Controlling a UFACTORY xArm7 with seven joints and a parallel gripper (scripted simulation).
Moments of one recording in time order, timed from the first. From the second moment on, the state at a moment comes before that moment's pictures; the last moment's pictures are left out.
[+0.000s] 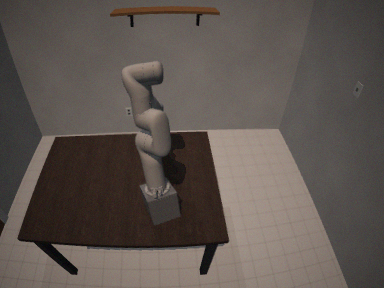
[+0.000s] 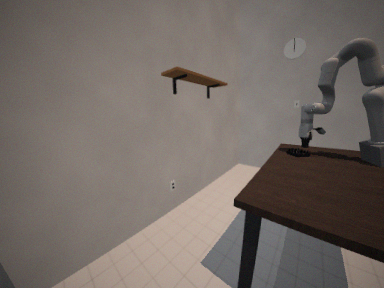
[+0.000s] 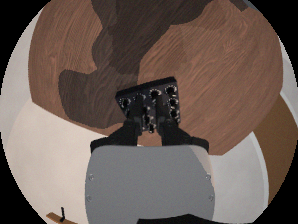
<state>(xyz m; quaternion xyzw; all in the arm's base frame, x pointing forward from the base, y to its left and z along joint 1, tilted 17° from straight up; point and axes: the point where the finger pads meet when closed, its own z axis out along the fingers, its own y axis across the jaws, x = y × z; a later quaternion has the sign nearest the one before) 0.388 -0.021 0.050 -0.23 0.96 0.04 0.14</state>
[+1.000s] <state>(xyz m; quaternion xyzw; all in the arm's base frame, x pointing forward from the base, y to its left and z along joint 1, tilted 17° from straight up) 0.388 -0.019 0.055 0.16 0.98 0.09 0.11</state>
